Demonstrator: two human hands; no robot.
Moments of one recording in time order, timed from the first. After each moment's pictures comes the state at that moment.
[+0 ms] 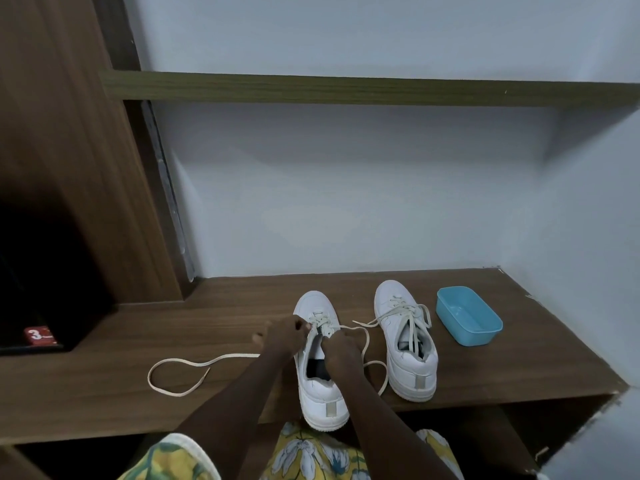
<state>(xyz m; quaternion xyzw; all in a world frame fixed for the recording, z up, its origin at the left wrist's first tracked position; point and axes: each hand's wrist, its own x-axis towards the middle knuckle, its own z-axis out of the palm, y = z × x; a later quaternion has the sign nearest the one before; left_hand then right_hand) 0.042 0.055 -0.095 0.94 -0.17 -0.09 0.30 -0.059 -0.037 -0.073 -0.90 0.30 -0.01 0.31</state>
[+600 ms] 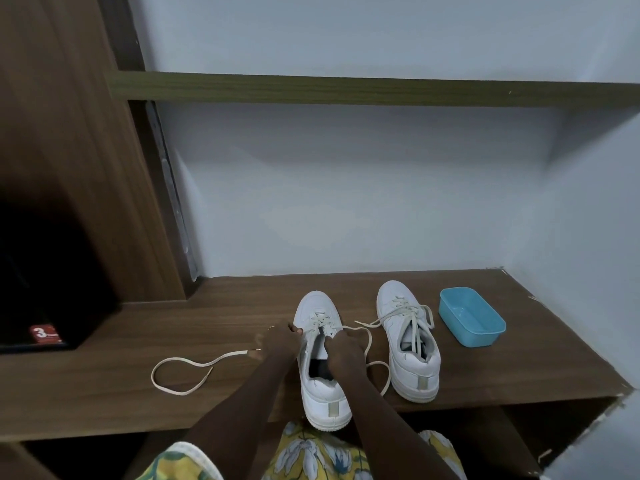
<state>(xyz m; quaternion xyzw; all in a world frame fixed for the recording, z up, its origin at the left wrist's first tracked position) 0.036 0.055 -0.102 0.95 -0.02 -0.10 0.30 -0.053 -0.041 -0.081 -0.91 0.31 -0.01 0.28</state>
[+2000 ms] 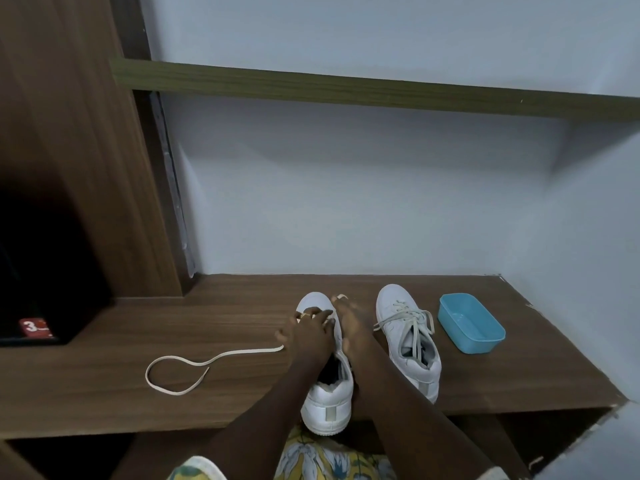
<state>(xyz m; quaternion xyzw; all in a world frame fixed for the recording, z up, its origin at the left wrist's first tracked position) -0.023 0.026 -0.047 0.95 -0.16 0.00 0.25 -0.025 -0.056 -0.039 -0.50 0.34 -0.19 0.78</state>
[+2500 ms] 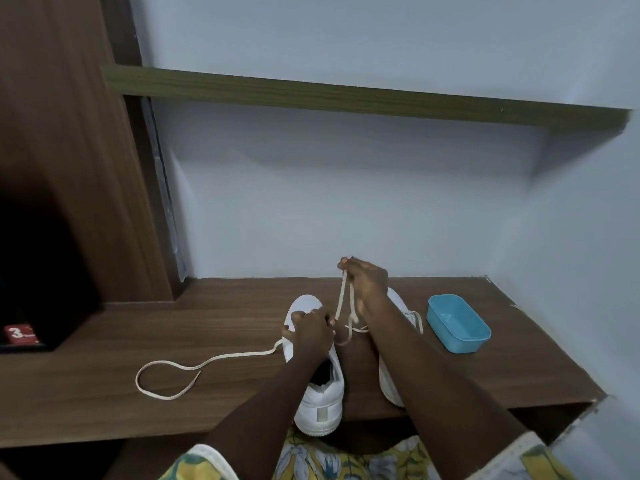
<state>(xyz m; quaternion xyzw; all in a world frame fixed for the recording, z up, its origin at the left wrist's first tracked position) -0.020 0.003 -0.040 0.93 -0.17 -0.05 0.31 -0.023 -0.093 0.032 -0.55 0.28 -0.27 0.74</state>
